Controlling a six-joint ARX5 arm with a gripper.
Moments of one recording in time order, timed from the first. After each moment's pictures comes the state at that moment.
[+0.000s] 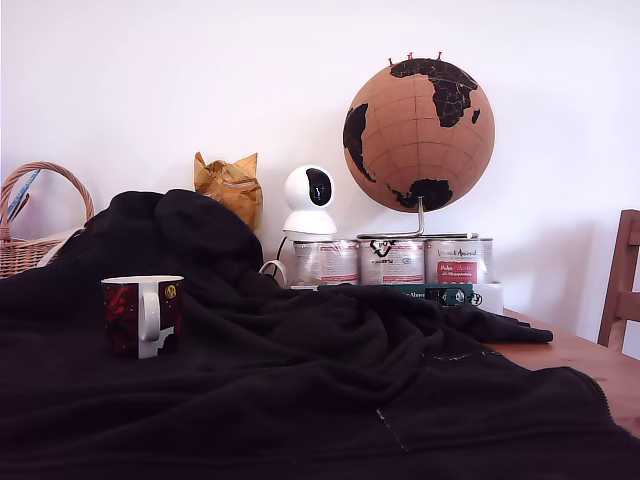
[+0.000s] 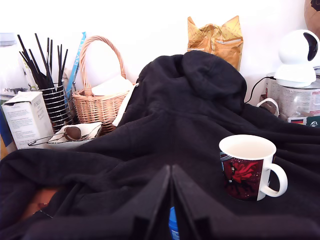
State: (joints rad) arm 0.00 0.00 0.01 -0.01 0.00 0.00
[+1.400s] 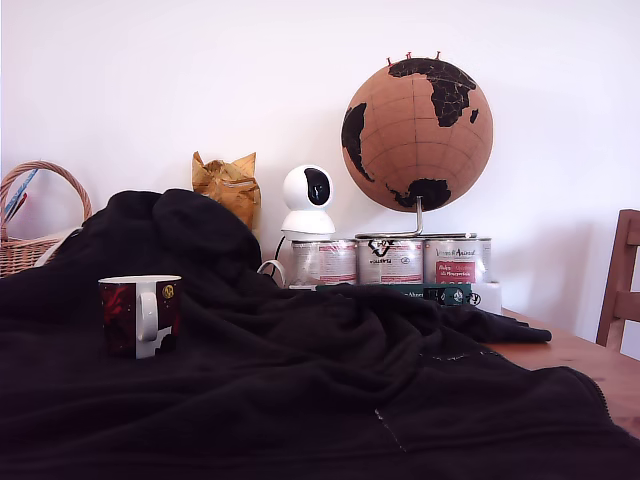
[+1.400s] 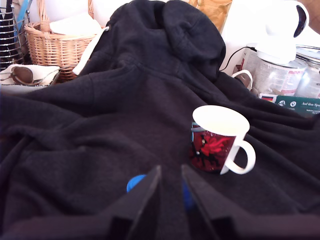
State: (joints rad) arm 0.09 0.72 0.07 0.34 0.19 -0.13
